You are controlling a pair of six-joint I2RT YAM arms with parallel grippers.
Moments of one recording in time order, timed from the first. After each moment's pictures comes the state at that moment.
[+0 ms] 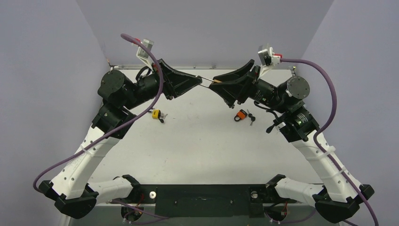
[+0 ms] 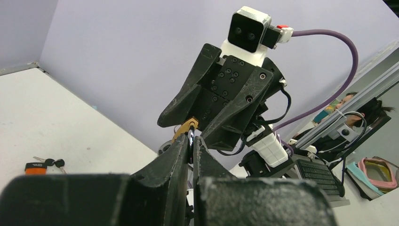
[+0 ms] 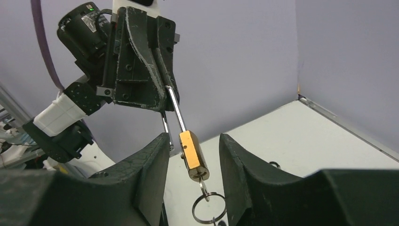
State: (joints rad) left arm -0.64 1.14 1.50 -0.03 0.51 -0.86; right arm 0.62 1.08 1.40 -0.02 -0.54 0.44
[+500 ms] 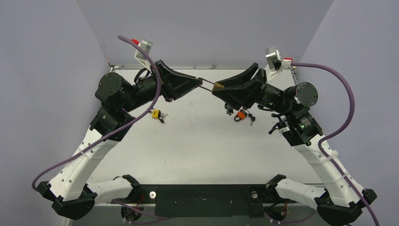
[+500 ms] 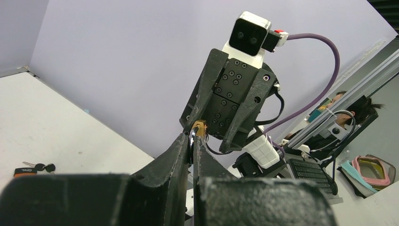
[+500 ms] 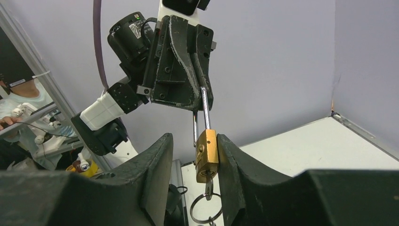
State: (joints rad) left arm -0.68 1.13 1.51 -0.03 0.48 -0.86; right arm 0.62 1.04 1.37 0.10 -0.66 0.56
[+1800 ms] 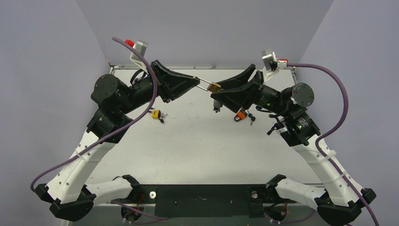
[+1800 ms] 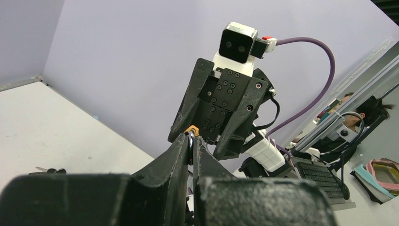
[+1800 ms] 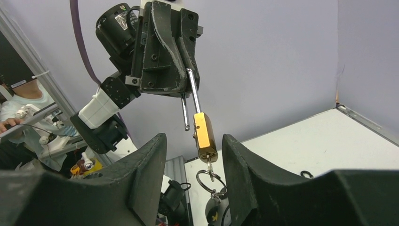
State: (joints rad) left arm -0.69 1.11 1.51 -0.05 0.45 -0.82; right arm 0.62 1.04 1.33 0.12 -0.66 0.58
